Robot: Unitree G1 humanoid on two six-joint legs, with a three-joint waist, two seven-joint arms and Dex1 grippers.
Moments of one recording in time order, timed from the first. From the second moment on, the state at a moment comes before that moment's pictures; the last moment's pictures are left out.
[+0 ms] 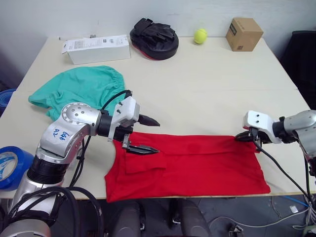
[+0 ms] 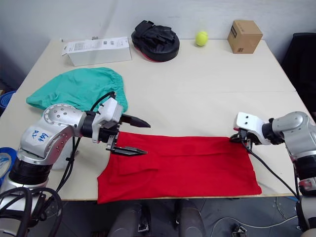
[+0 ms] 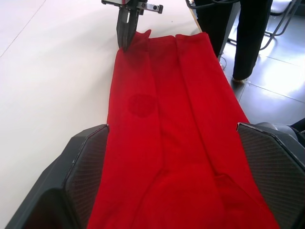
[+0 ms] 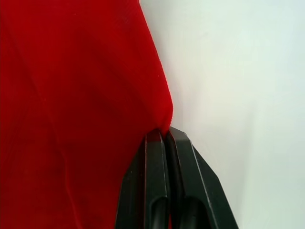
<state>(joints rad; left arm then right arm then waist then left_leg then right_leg) -0.62 0.71 -0.16 -0.27 -0.47 0.63 -1.18 -0.61 -0.99 0.19 0.44 -0.01 0.12 1.32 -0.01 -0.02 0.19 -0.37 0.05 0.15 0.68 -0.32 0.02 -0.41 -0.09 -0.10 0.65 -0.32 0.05</state>
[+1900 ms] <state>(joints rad) -0.58 0.74 -0.10 -0.11 -0.40 0.54 -1.11 -1.32 -0.65 0.42 1.32 -0.54 -0.37 0.91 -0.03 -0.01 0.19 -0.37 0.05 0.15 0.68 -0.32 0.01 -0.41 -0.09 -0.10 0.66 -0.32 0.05</state>
